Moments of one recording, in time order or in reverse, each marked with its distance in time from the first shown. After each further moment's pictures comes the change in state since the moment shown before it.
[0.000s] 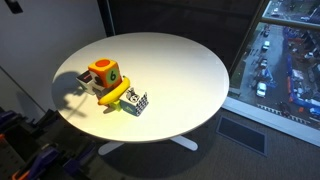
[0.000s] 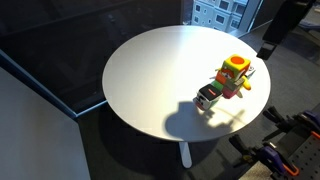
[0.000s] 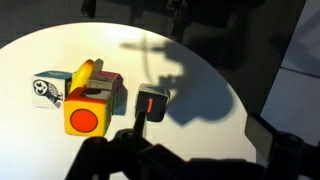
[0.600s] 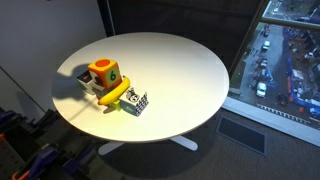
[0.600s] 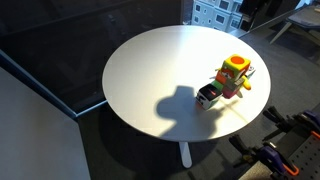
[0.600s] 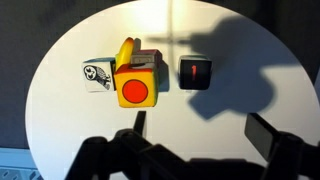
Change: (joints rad) arm -0.098 0.171 0.015 0.177 -0.154 0.034 0.200
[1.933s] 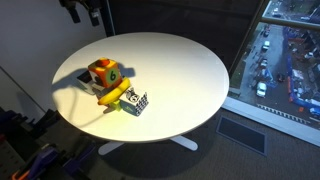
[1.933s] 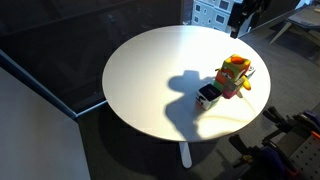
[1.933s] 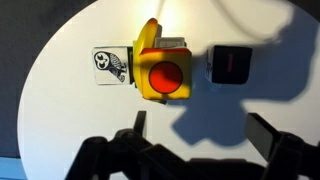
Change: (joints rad) arm -0.034 0.282 -0.108 0.120 -0.032 0.106 -0.137
